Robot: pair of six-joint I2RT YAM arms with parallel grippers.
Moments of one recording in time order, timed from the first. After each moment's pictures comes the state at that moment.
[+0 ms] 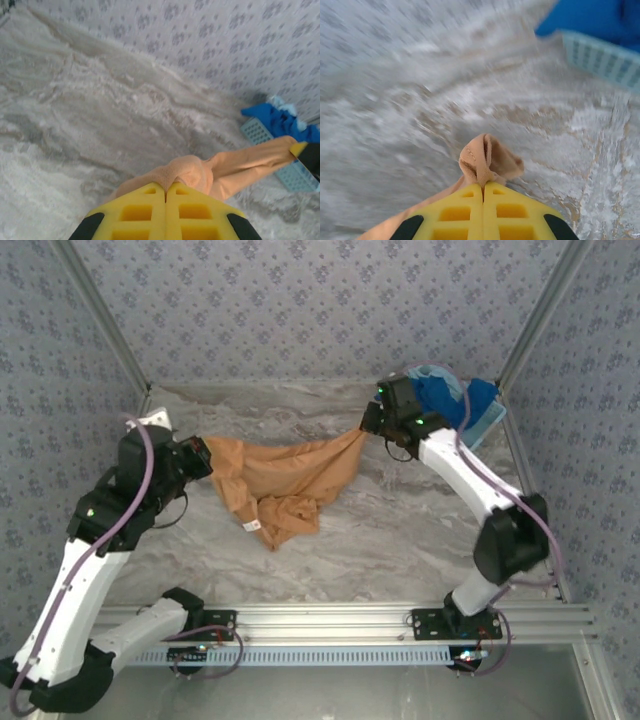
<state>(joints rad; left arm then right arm) -0.48 0.89 1.37 -0.95 -0.26 -0.68 0.44 1.57 1.42 -0.50 0.10 0.58</state>
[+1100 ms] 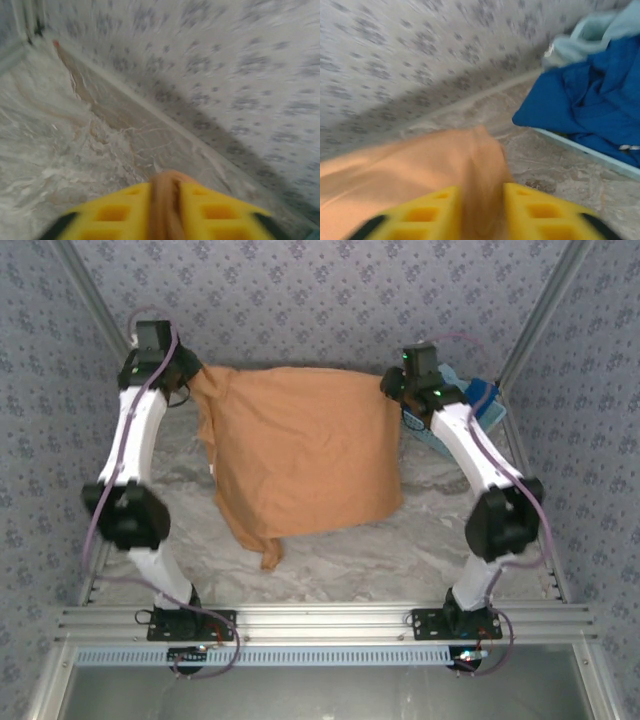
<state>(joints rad) 0.00 1.91 2.02 -0.72 -0.02 -0.67 0.27 1.81 1.70 -0.51 0.08 0.59</state>
